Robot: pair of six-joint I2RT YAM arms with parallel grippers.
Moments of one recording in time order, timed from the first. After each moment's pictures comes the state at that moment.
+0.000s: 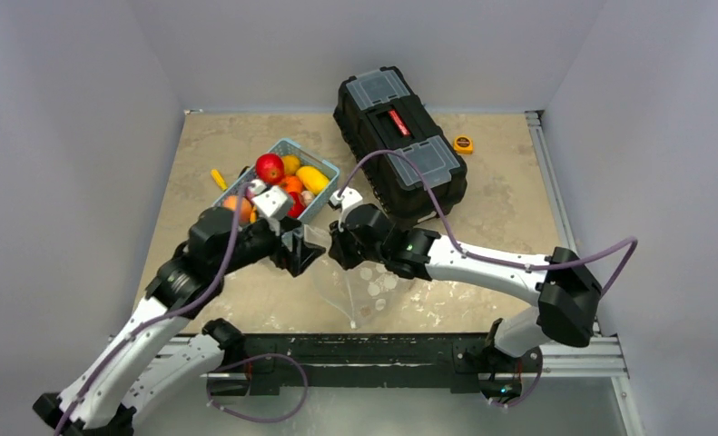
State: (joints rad) left arm -0.61 0.60 0.82 -0.46 0.24 -0.10; right arm 1.06 1.46 1.07 -0.19 0.11 0.42
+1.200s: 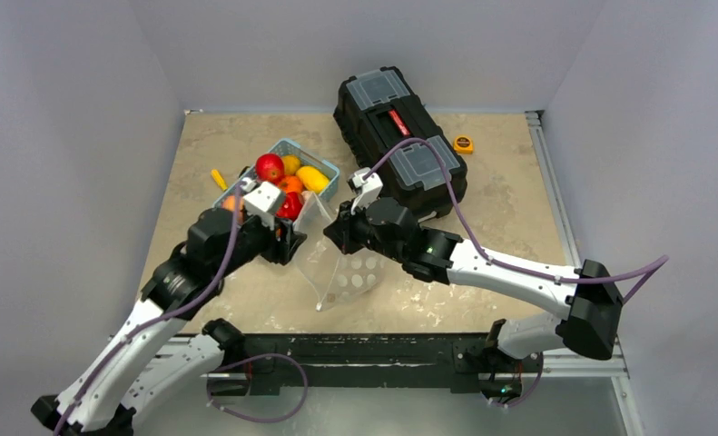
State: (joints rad) left arm -0.61 0.65 0.86 -0.55 0.04 -0.10; right arm 1.06 1.35 1.04 -0.02 0.16 0.52
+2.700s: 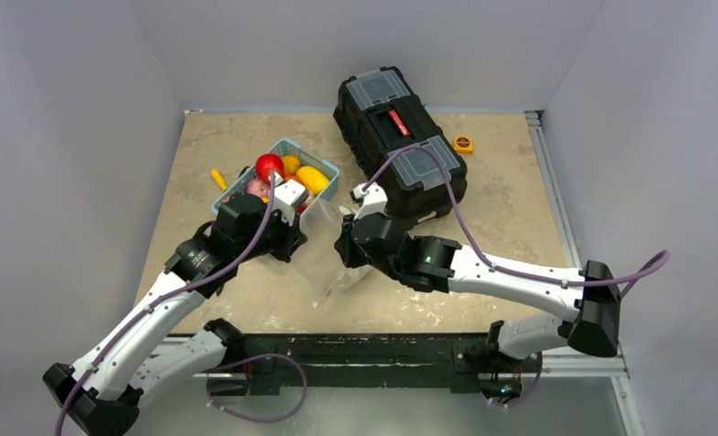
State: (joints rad) left arm -0.61 0.84 0.90 -0.63 0.12 -0.09; right arm 1.18 1.34 1.12 -0.32 0.42 0.70
